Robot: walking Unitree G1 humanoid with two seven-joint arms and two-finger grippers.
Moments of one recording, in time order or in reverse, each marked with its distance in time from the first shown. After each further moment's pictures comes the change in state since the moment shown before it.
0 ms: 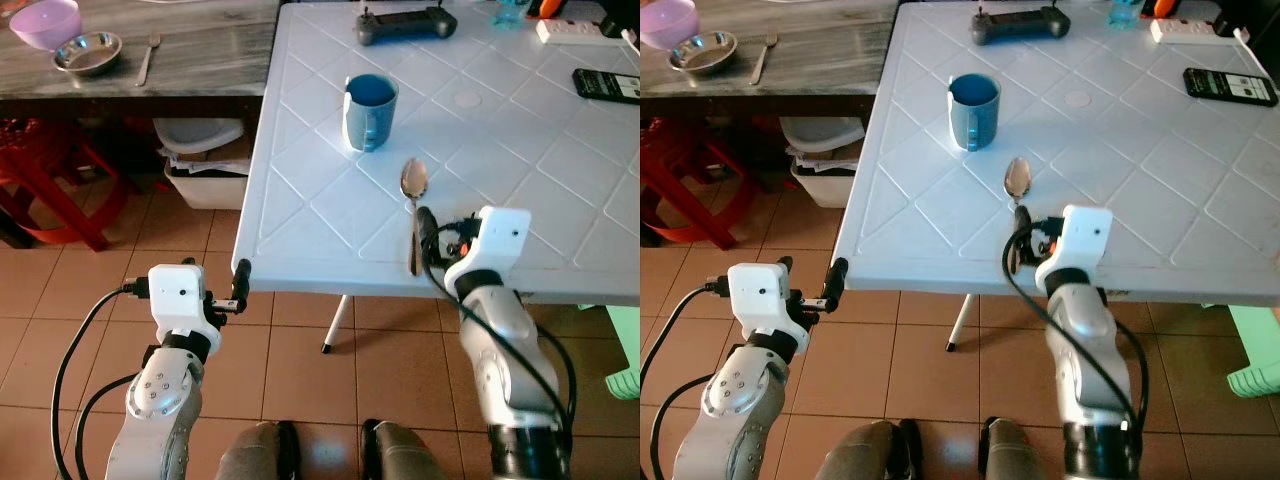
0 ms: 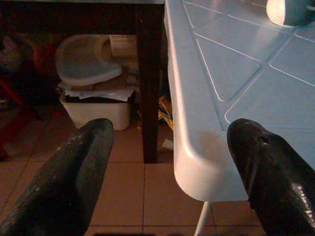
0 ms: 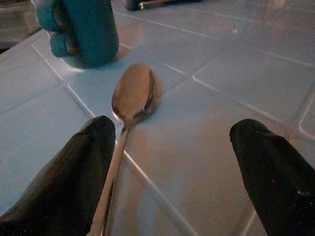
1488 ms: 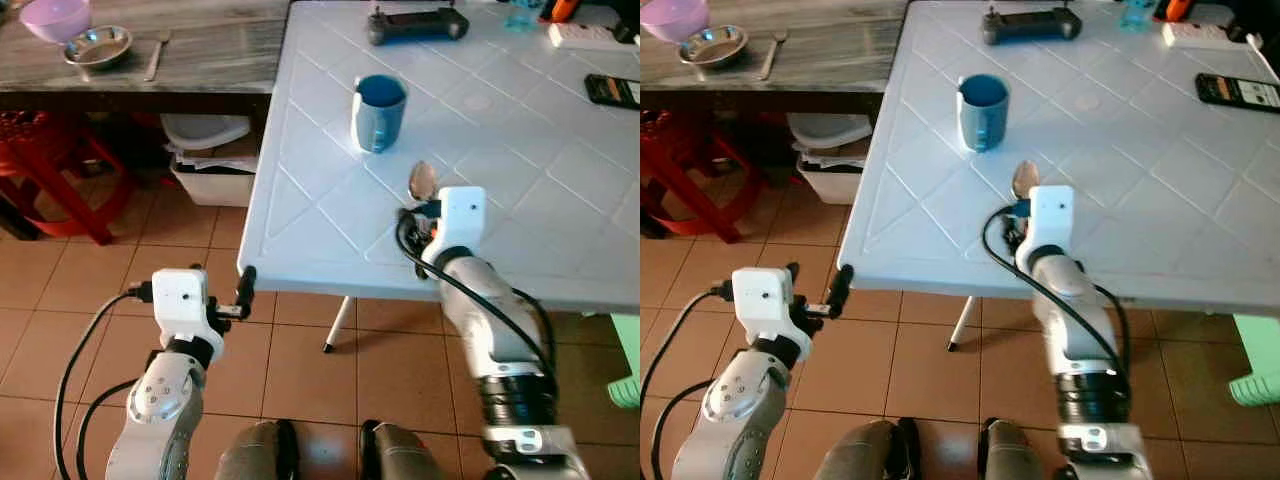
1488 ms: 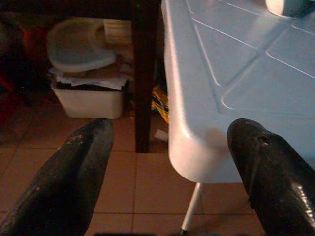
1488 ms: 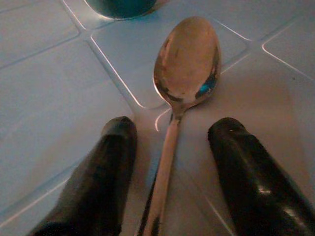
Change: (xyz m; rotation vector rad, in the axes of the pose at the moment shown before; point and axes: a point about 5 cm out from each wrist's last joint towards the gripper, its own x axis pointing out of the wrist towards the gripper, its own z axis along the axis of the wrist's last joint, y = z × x) left arm -0.004 -0.005 -0.005 -0.033 0.041 -0.053; right arm 0.030 0.014 -0.009 -0.080 0.211 0.087
